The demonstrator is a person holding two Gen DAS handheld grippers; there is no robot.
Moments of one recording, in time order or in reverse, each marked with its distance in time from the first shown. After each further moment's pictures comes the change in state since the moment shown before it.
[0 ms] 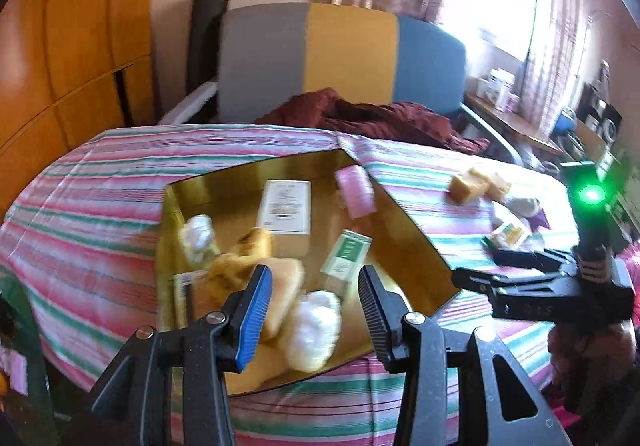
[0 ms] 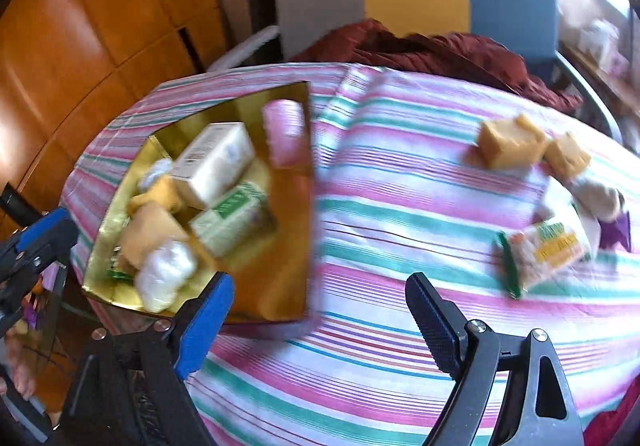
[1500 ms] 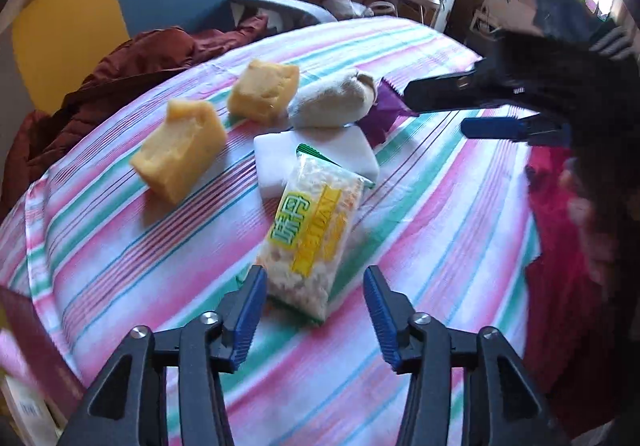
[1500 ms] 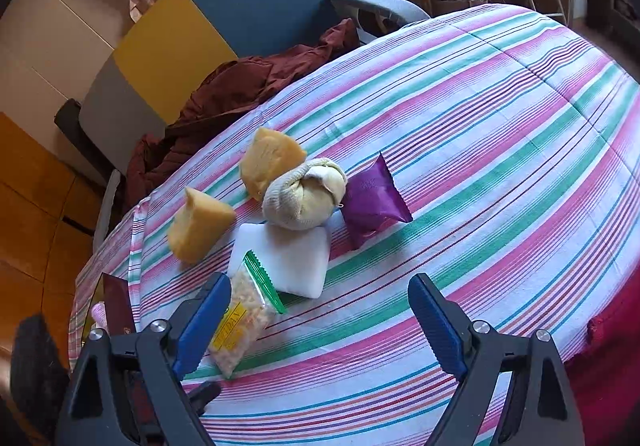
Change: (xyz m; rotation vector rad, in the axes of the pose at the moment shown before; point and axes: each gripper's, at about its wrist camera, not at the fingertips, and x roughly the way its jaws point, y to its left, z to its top) left arm 0.186 -0.287 0.036 0.611 0.356 -0.432; right arm -0.055 -0.289 -0.012 0.667 -0.107 -0.103
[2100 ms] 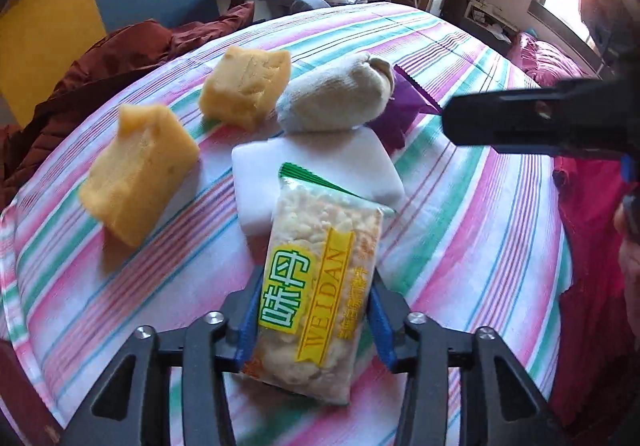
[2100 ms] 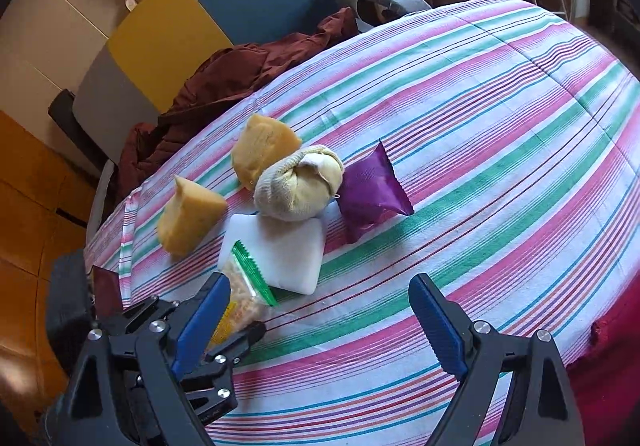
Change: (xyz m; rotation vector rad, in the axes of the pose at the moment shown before) left arm 0.039 -0.002 0.013 0.005 0.014 -0.016; right arm 0.011 0.002 -0.001 -0.027 0.034 -0.031
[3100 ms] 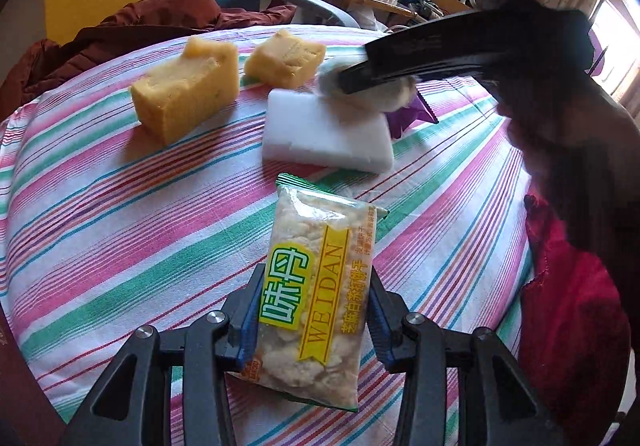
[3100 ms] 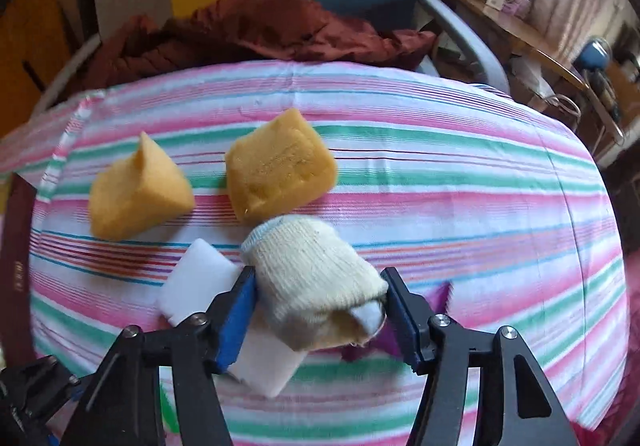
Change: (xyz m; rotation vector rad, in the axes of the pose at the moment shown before) left arm -0.029 0.012 -0.053 -0.218 -0.083 -0.093; right arm 0.052 0.058 0.049 -0.456 0.060 -0.215
